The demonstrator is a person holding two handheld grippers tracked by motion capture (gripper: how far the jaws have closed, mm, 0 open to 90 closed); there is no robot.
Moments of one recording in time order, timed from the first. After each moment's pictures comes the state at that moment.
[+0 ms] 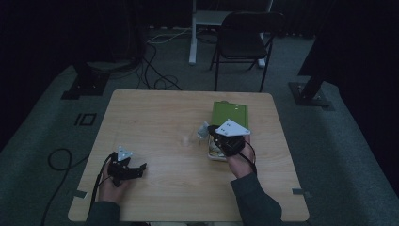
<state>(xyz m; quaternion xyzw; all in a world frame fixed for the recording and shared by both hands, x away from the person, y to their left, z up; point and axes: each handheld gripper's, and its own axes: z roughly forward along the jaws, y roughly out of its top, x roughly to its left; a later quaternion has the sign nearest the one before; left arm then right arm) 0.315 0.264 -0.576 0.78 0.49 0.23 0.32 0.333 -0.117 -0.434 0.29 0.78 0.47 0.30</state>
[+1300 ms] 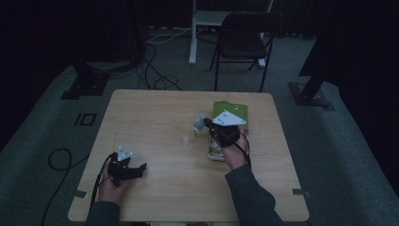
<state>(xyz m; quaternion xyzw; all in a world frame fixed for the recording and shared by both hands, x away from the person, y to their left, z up) 0.315 0.264 -0.576 0.78 0.49 0.23 0.33 0.359 -0.105 -0.430 0.31 0.77 0.48 0.29</state>
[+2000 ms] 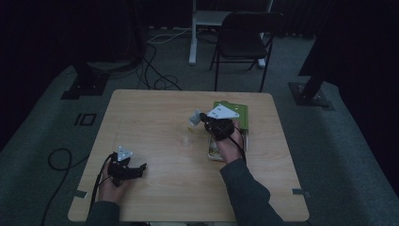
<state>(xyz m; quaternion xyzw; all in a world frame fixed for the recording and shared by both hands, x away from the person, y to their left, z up) 0.315 0.264 -0.576 0.78 0.49 0.23 0.33 0.380 -0.090 -0.428 0.31 0.77 0.48 0.29</state>
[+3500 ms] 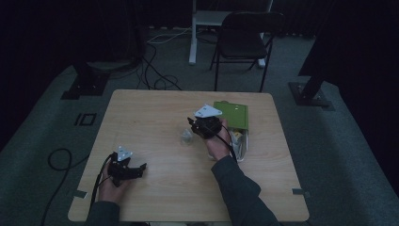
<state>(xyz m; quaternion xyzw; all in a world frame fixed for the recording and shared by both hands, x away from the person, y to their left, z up) 0.315 0.264 -0.576 0.78 0.49 0.23 0.32 0.400 -0.058 -0.449 0.31 0.79 0.45 0.28</state>
